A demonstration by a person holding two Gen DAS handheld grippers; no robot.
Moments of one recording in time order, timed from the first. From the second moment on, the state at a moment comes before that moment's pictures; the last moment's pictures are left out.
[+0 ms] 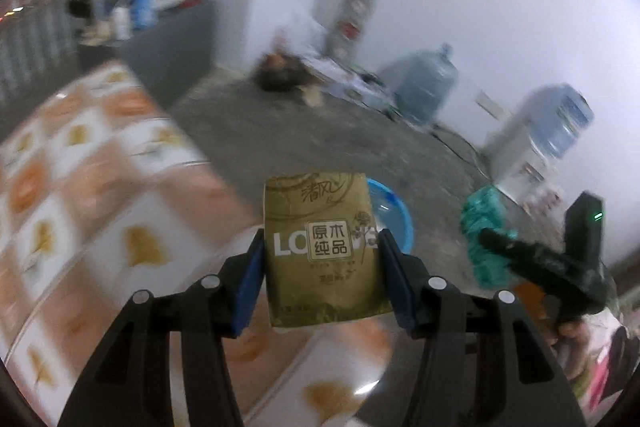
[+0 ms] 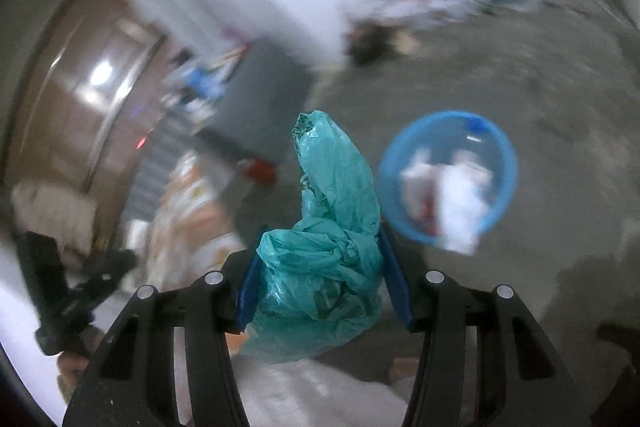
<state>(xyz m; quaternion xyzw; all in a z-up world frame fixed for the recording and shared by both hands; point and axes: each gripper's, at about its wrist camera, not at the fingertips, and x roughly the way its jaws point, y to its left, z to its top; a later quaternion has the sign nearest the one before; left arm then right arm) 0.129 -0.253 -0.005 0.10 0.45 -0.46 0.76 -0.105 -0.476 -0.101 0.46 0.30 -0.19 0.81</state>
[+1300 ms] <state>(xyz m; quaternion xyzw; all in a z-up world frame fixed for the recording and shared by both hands) 0.130 -0.269 0.006 0.09 0.40 -0.45 0.79 -0.073 -0.480 -0.147 0.34 0.37 -0.19 0.84</state>
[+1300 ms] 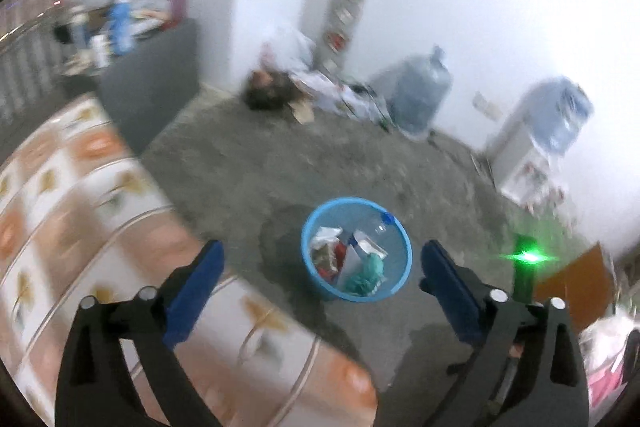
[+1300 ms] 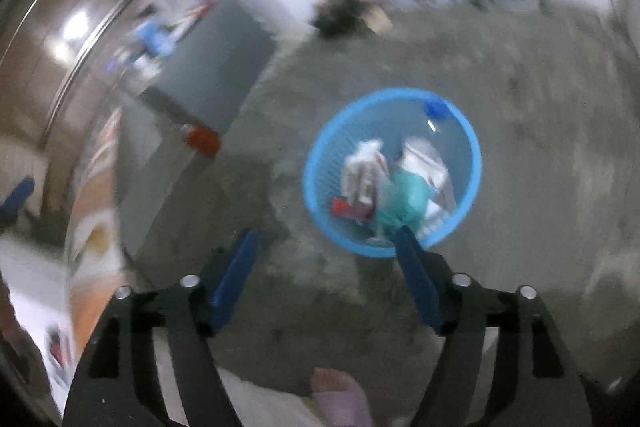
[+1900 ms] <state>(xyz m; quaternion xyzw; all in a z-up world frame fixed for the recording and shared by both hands) 0.036 -0.035 0.051 0.04 0.33 -0.13 0.93 -0.095 -0.257 0.007 0.01 0.29 -0.10 0.95</state>
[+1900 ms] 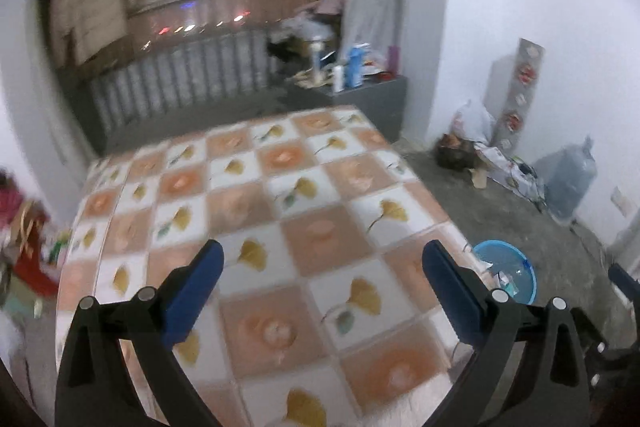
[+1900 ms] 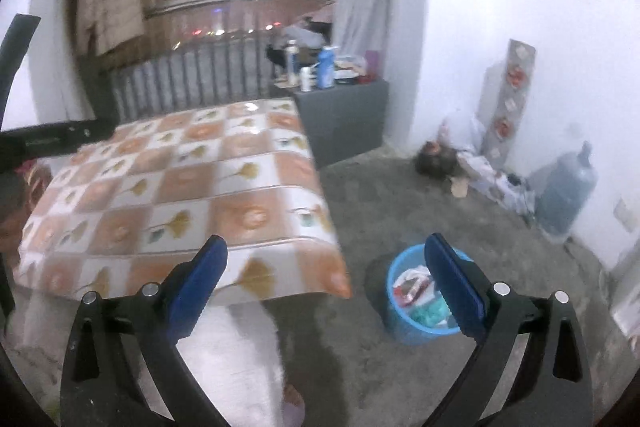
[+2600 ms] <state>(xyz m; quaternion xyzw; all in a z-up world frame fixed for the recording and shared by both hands) -0.022 -0.003 -0.024 0.04 0.45 -0.04 0.89 -0.099 -0.216 -0.025 0.00 0.41 -0.14 0.90</state>
